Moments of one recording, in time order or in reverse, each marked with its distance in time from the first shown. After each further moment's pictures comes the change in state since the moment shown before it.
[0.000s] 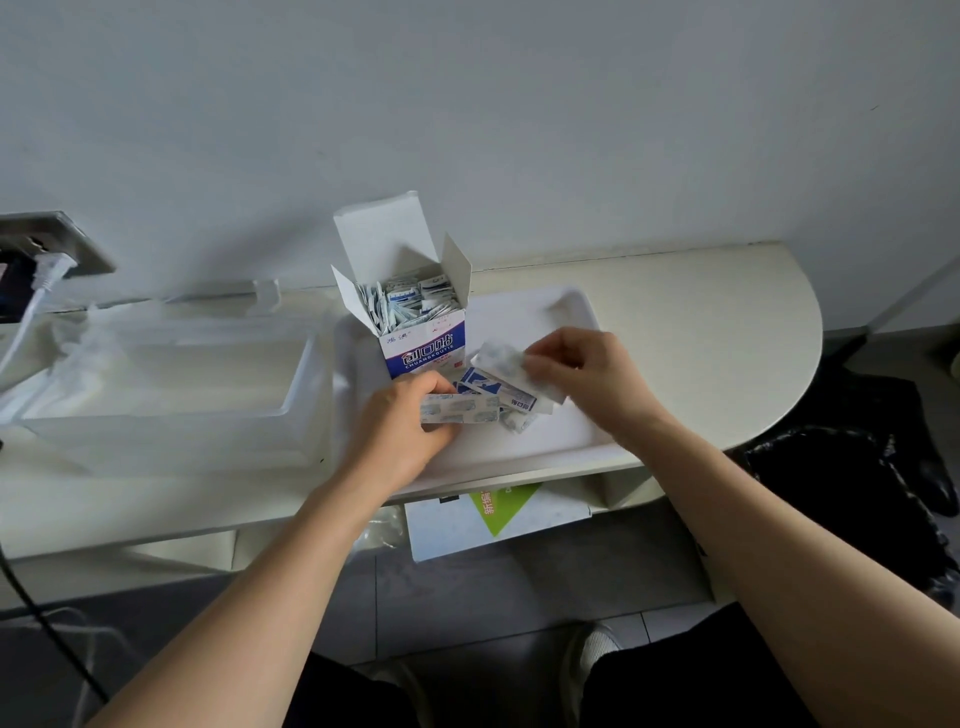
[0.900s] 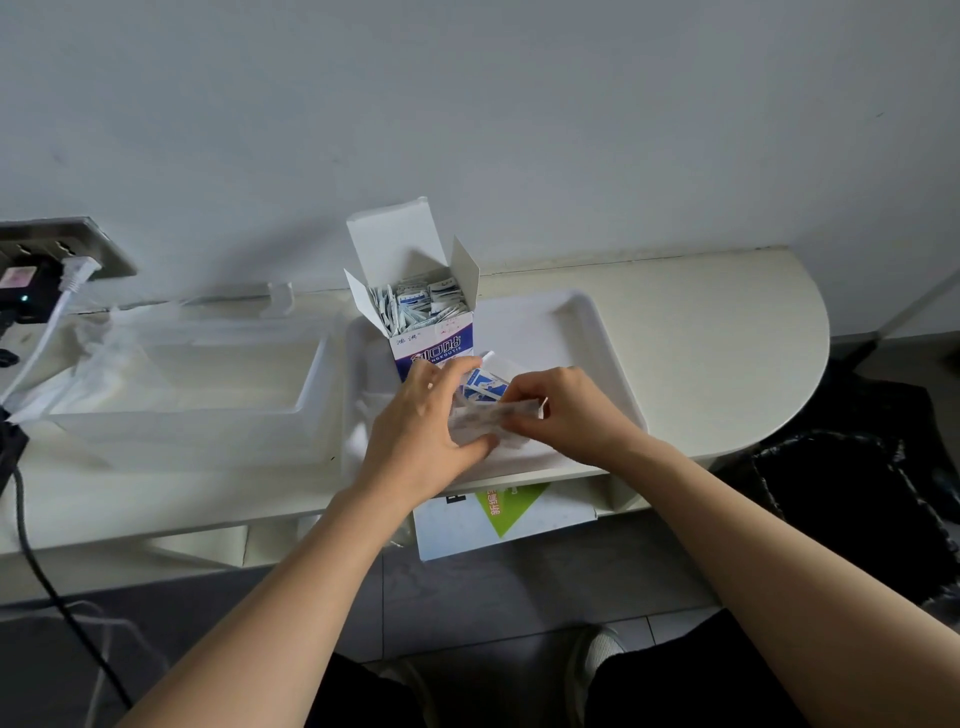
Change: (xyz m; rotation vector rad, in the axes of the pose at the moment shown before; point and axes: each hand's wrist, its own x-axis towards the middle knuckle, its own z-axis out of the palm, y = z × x) left_hand -0.012 0.016 0.003 0.192 0.070 0.139; right_hand -0.009 0.006 0.020 -0.422 -0.248 -0.287
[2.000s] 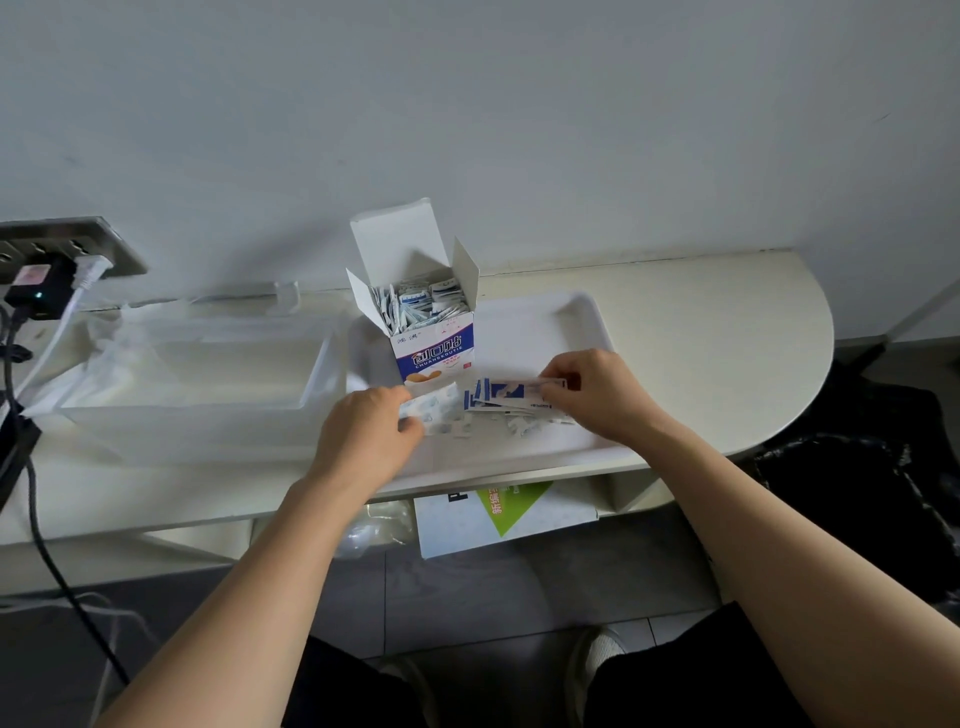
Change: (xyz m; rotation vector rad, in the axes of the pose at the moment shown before) left_hand -0.002 -0.027 -0.026 0.310 -0.099 -0.240; right_hand 0.004 0.014 -0.023 -0.047 0.065 0.237
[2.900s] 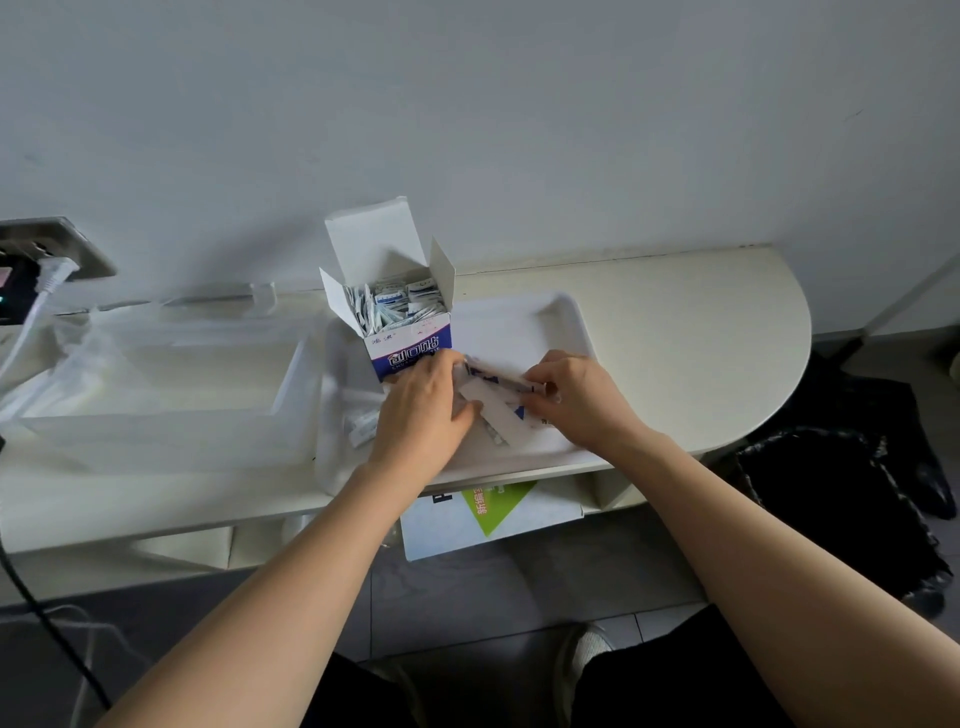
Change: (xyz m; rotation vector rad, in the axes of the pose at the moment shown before) left_hand 0.021 0.052 0.034 -0.181 0.159 0.198; right_hand -0.002 0.009 0.009 -0.153 0.027 -0.101
